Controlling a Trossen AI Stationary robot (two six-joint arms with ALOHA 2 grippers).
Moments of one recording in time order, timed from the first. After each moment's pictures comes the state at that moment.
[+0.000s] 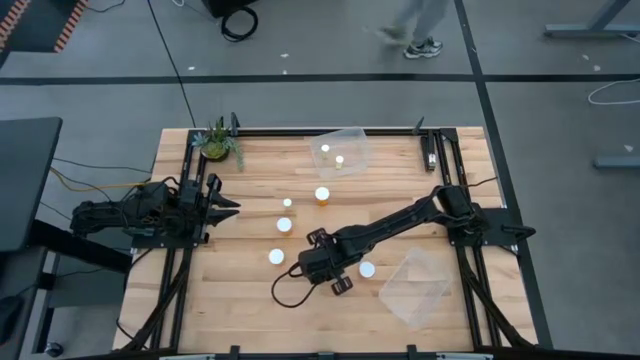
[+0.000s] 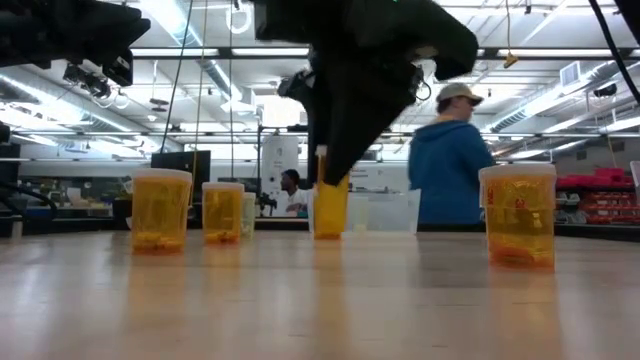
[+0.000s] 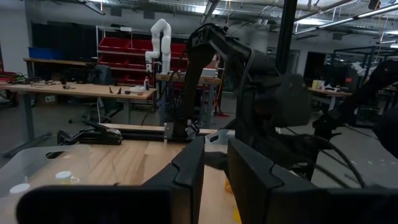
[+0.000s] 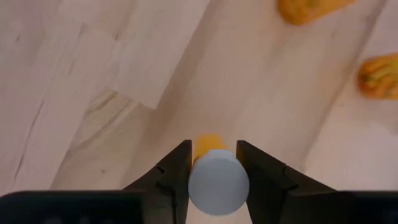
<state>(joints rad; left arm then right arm) 0.00 0.01 0.15 0.03 0.04 -0.09 0.30 2.15 1.77 -0.88 0.10 -0.18</state>
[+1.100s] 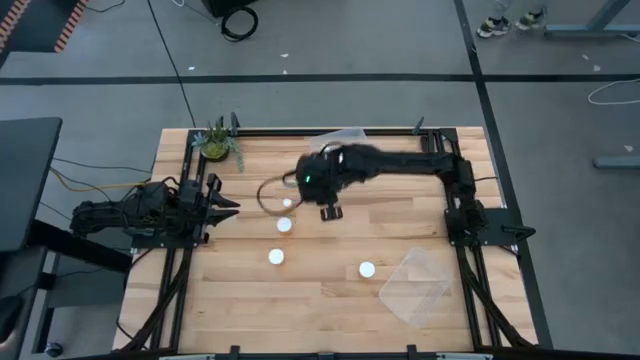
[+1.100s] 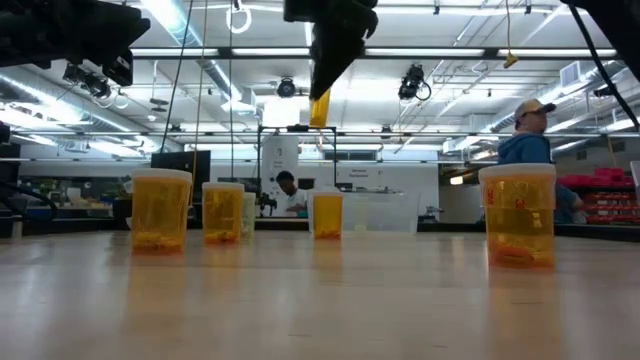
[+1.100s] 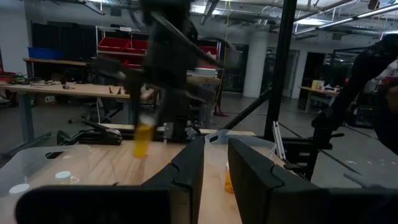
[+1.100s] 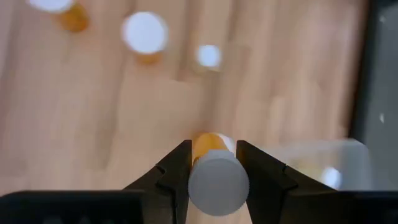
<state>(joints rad) 0.00 0.01 0.15 0.03 0.04 -0.09 -0.07 2.02 2.07 -1.18 0.13 -0.27</state>
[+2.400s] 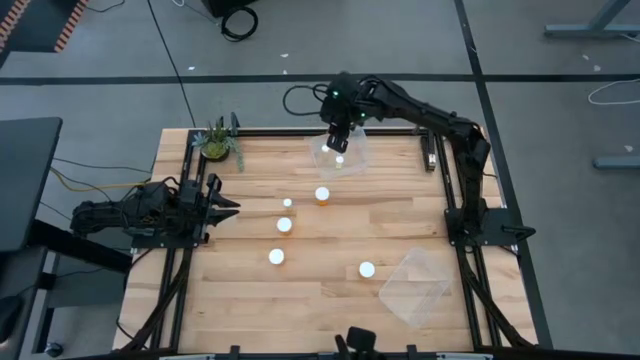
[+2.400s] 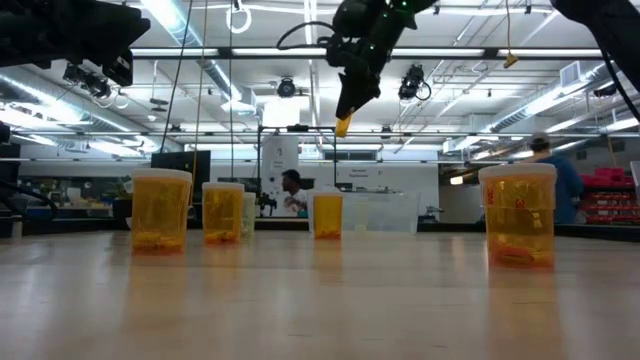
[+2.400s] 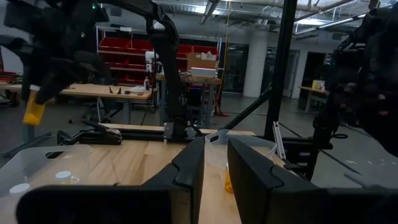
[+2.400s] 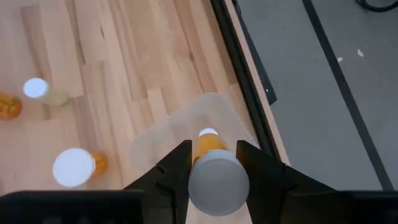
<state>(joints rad) 0.00 0.01 0.15 0.03 0.04 -0.09 -0.50 1.94 2.00 -1.02 -0.03 -0.22</state>
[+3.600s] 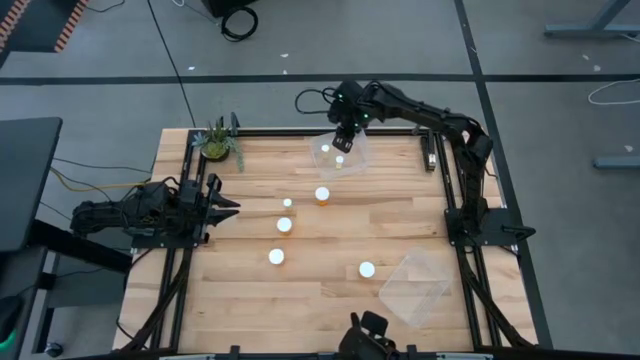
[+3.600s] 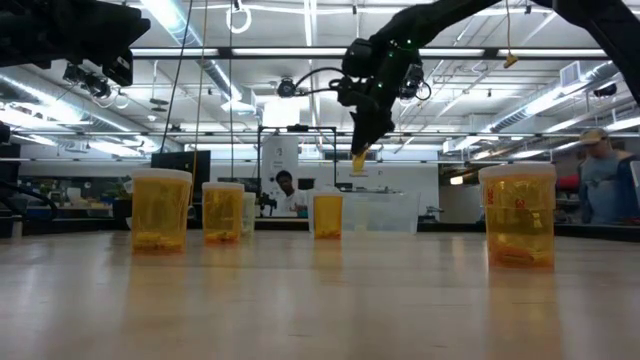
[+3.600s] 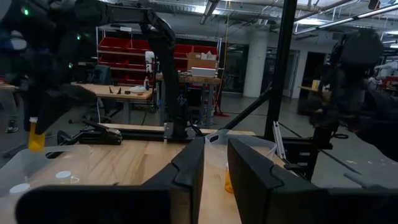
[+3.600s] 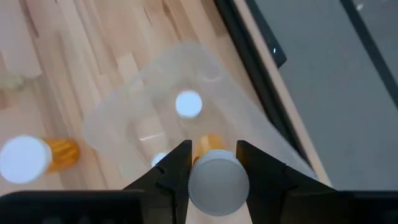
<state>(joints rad) 0.00 0.01 0.15 0.03 0.04 -0.09 -0.60 1.94 1.79 -0.92 -0.08 -0.17</state>
